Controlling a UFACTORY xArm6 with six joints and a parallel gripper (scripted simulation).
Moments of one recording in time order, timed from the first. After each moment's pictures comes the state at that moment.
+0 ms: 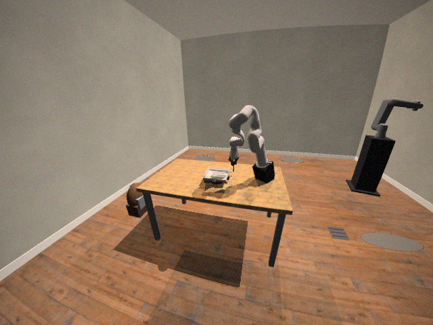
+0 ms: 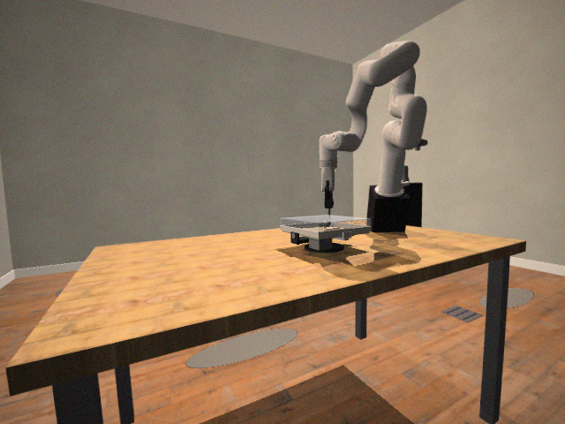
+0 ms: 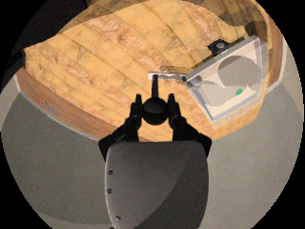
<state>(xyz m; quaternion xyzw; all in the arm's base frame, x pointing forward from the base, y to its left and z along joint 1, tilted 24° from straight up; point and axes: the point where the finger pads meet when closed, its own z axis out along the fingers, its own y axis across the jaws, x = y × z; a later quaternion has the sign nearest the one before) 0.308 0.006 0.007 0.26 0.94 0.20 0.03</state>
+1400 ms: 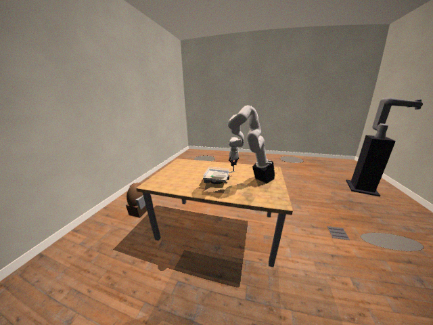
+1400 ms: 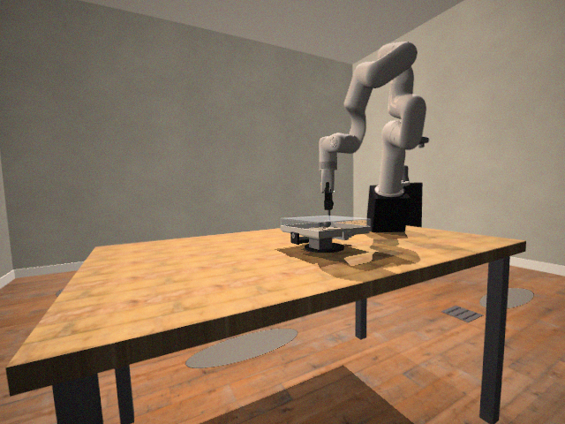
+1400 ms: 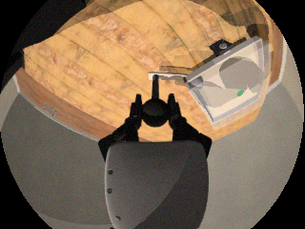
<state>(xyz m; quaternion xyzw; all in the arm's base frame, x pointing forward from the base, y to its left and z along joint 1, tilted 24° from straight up) 0.310 0.006 0.000 0.26 0.94 0.21 0.03</state>
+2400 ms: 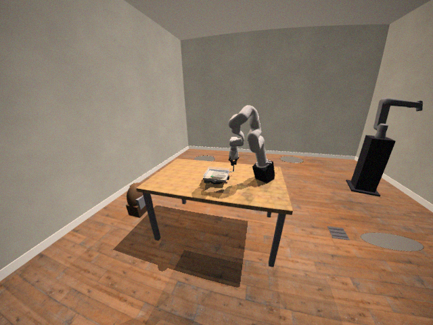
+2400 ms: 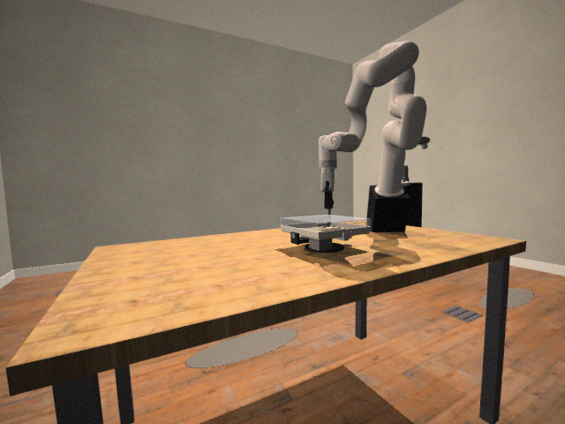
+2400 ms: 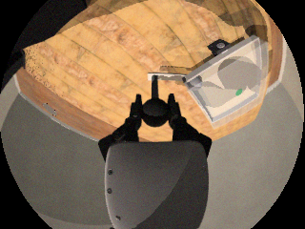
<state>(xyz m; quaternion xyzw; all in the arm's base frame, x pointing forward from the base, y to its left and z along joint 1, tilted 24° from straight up) 0.309 0.006 0.006 0.26 0.94 0.21 0.02</state>
